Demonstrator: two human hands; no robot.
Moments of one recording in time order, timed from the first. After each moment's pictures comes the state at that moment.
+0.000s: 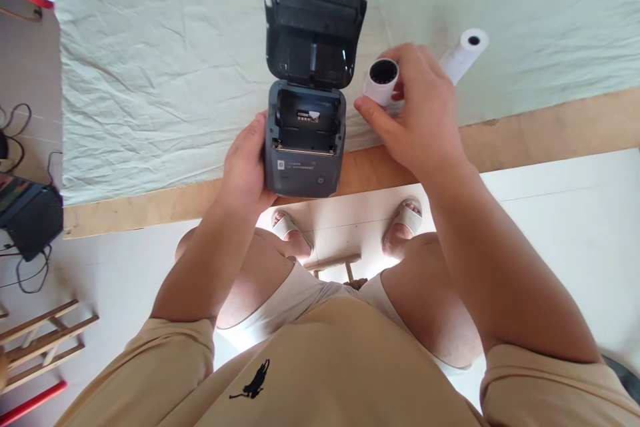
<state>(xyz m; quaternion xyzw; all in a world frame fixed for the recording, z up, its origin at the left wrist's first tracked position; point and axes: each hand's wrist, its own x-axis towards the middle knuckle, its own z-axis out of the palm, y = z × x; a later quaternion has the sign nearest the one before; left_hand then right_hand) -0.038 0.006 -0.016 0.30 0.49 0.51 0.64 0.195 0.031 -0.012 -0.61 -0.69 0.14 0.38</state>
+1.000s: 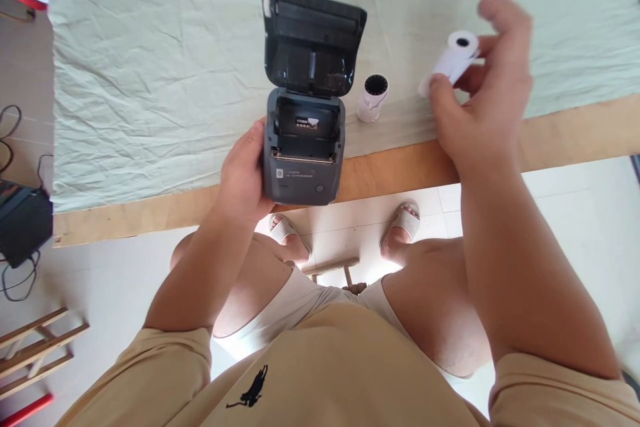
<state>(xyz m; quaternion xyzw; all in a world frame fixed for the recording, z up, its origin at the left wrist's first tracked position) -0.042 0.005 -0.018 0.31 0.48 0.50 0.65 0.272 0.066 -0.063 -0.57 -0.62 0.02 0.54</state>
